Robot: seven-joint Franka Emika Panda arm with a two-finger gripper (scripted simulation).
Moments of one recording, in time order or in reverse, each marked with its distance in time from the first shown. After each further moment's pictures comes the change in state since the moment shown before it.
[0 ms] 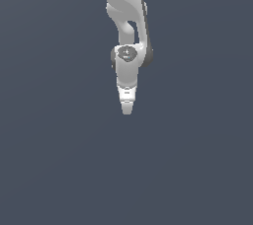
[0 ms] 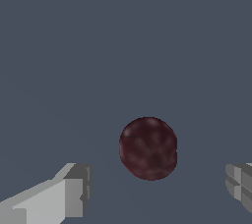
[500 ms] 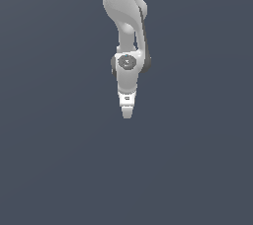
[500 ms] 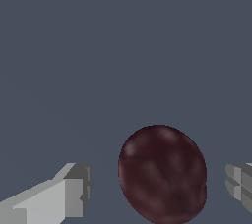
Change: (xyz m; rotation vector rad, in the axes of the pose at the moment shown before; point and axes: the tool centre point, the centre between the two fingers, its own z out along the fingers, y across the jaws) arm 0.000 -0.001 0.036 0.002 0.000 -0.004
